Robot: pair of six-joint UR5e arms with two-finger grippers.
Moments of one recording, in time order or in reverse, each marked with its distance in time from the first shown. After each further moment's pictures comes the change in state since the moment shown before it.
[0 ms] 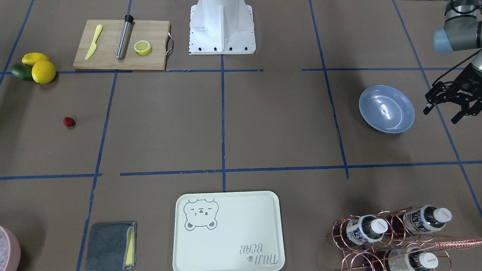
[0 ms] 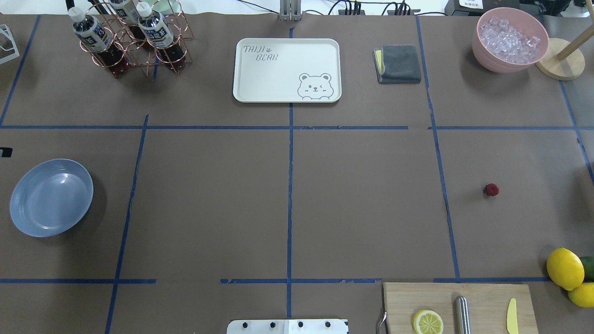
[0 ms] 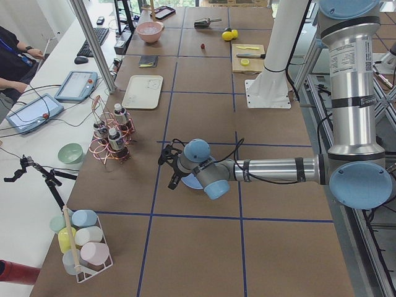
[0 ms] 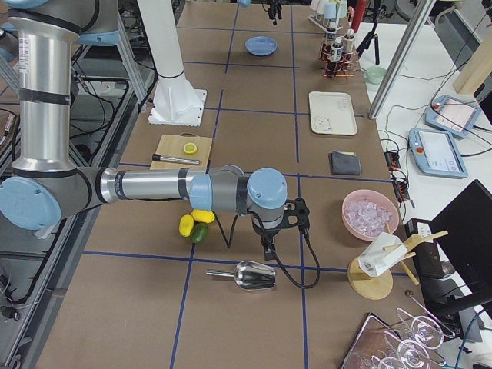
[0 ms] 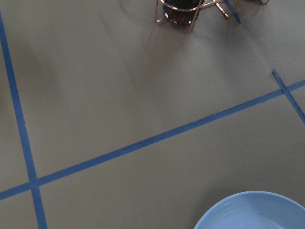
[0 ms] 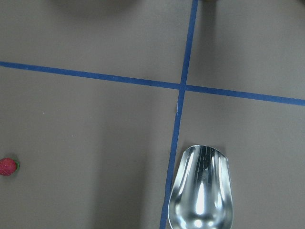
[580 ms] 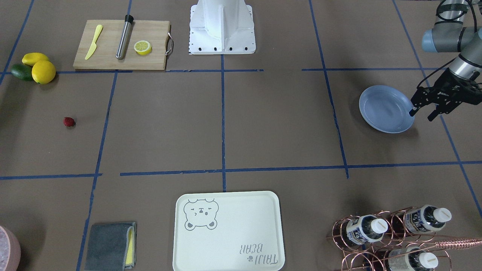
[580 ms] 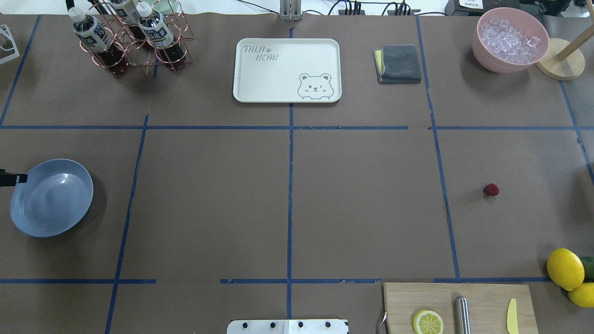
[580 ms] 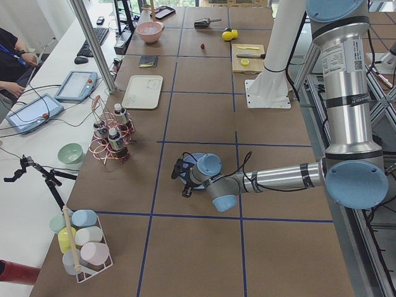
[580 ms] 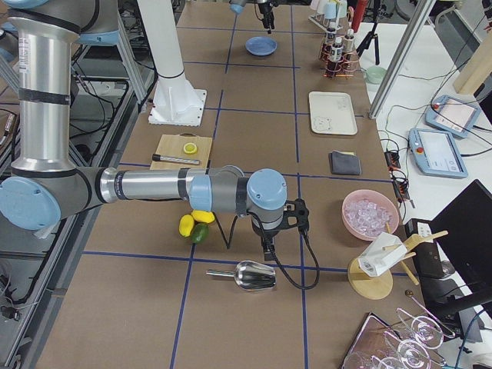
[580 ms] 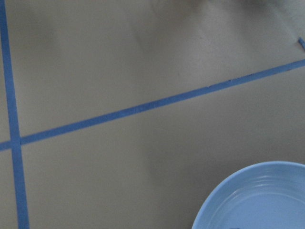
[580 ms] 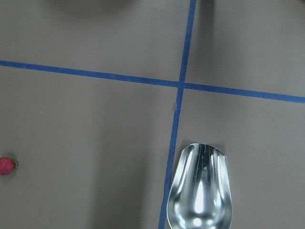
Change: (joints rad) left arm 0.148 0.023 0.095 -0.119 0.060 -0.253; right arm 0.000 -0.001 -0.007 0.000 0.000 0.000
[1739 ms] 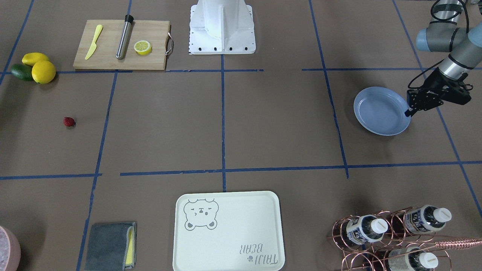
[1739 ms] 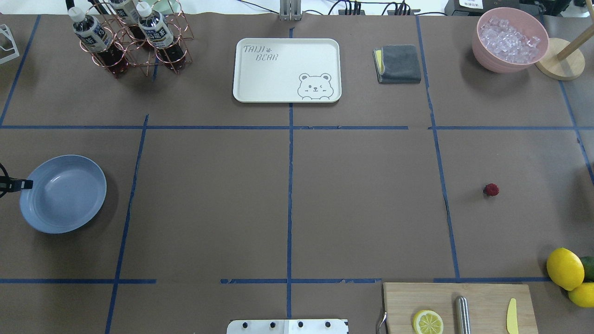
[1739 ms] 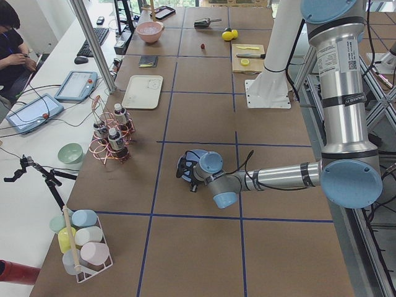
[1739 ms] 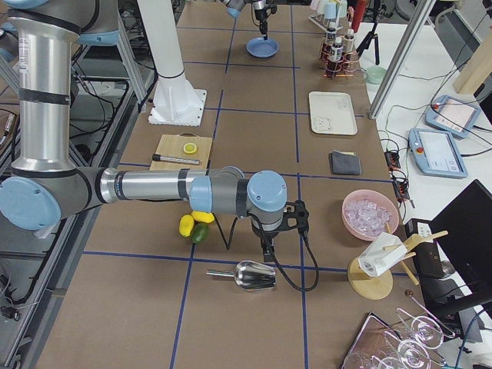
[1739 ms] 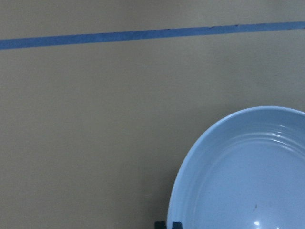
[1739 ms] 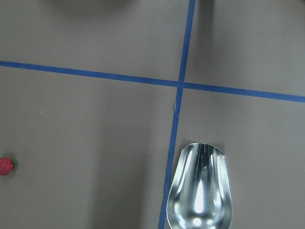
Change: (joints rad) left arm 0.037 0.003 -0.050 0.004 -0.045 -0.061; right arm 0.000 0.001 -0.002 0.000 0.001 0.001
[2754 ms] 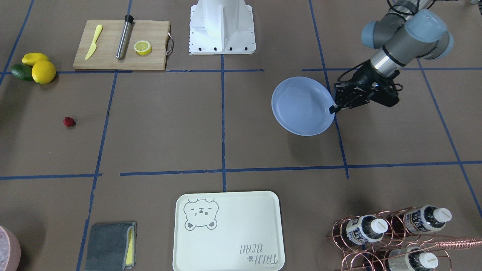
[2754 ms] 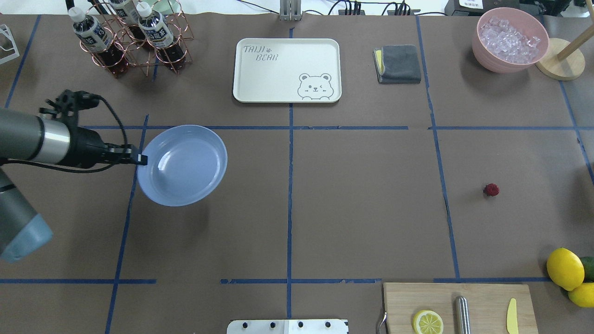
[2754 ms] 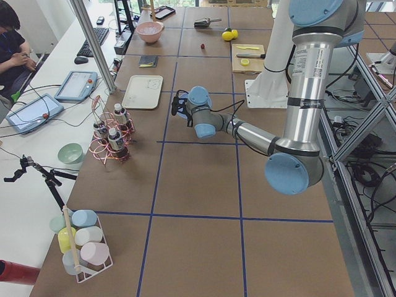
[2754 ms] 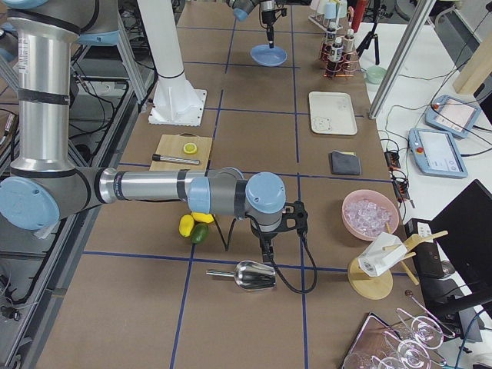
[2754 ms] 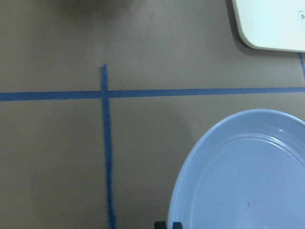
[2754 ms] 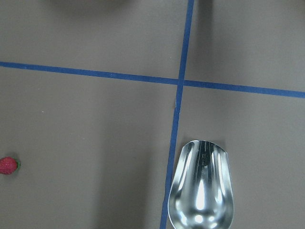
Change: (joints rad) left arm 0.211 -0.340 -0.287 0.397 0.056 -0.380; right arm 0.014 -0.013 0.004 0.000 0.014 0.000
